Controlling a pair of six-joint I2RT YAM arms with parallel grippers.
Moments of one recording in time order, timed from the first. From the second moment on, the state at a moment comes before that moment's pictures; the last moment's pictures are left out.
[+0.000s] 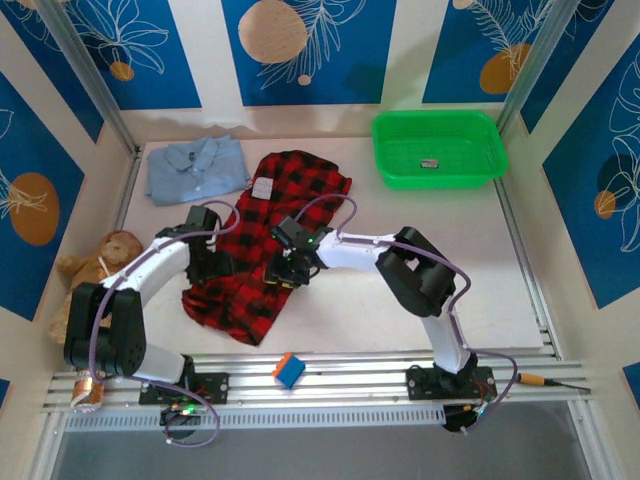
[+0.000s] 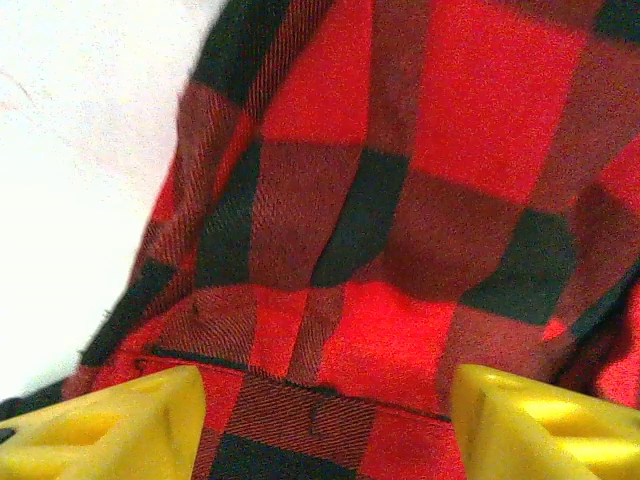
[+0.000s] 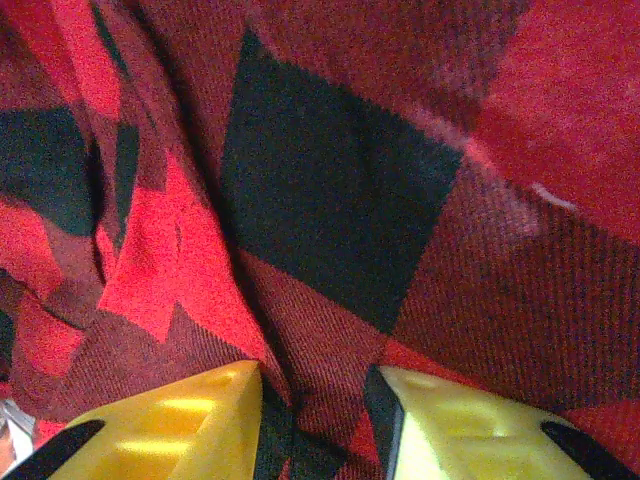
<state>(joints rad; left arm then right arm) -0.19 1.43 0.83 -0.73 0.01 -0.39 0.89 2.08 1.41 -0.43 -0.30 1.02</state>
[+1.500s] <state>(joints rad) -0.24 1.21 0.54 -0.46 0.50 -0.60 0.56 1.55 0.98 -0.55 -0.33 0.78</state>
